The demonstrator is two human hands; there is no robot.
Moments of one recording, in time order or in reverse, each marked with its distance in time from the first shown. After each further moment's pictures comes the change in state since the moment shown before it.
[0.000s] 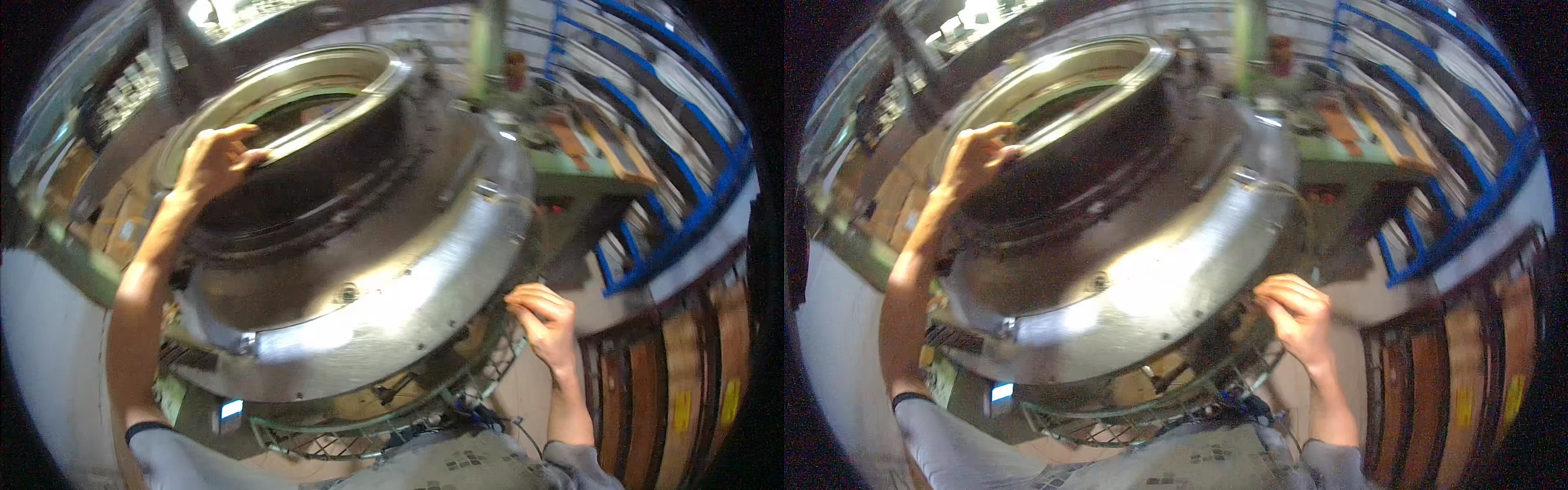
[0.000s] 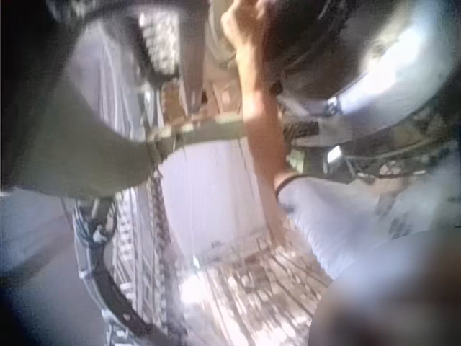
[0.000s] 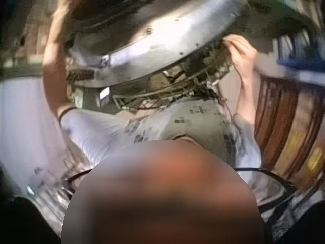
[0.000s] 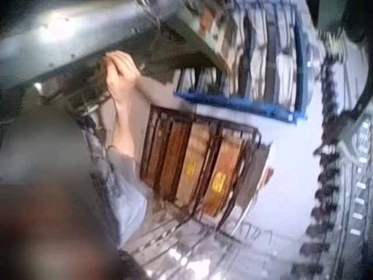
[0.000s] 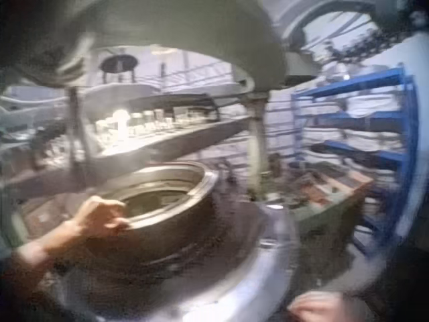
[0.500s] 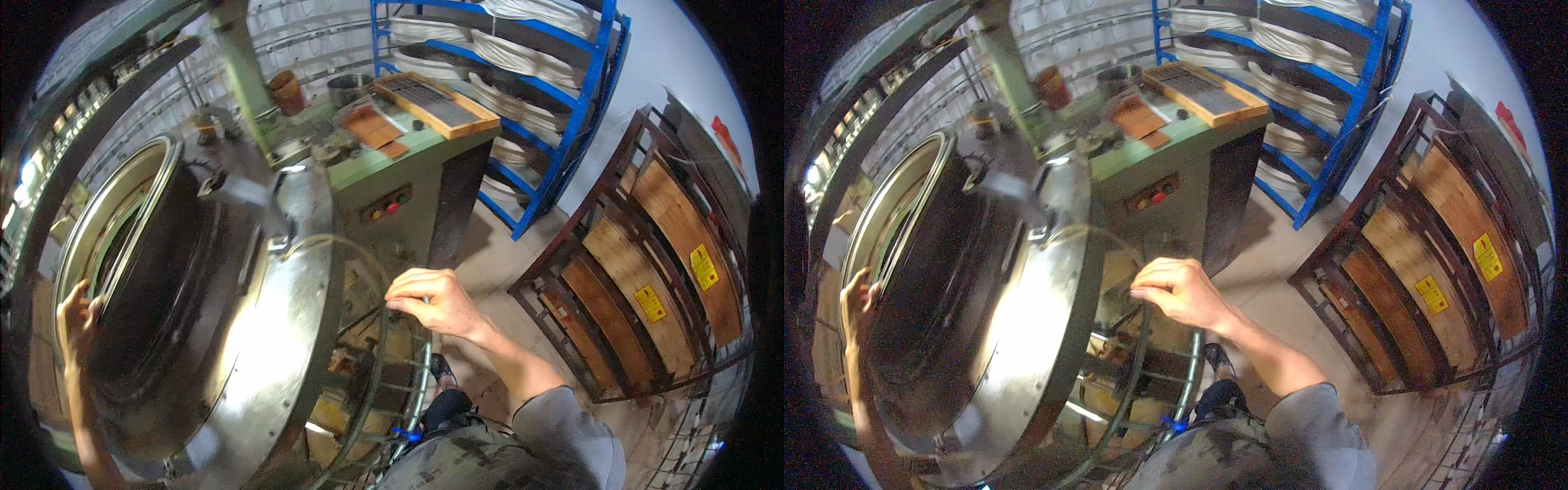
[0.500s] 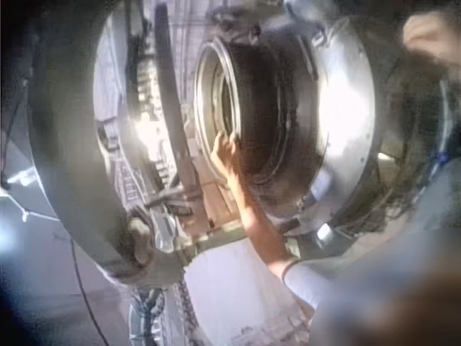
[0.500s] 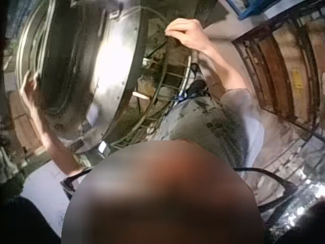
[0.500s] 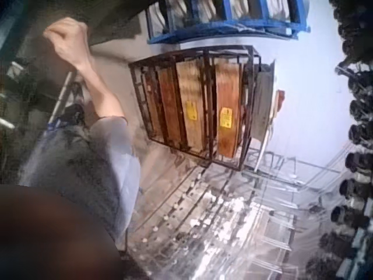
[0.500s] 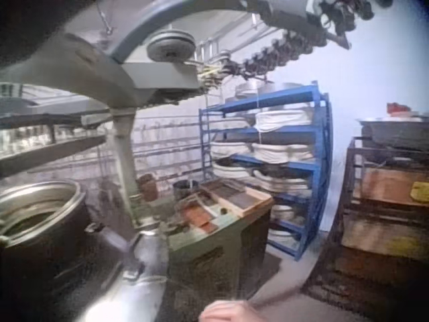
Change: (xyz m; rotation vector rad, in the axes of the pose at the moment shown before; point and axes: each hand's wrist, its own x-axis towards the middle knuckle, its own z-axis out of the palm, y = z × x) left_hand 0.020 0.004 0.034 -0.191 0.071 -0.076; right_hand 0.011 0.102 -0.098 0.067 -0.010 0.037
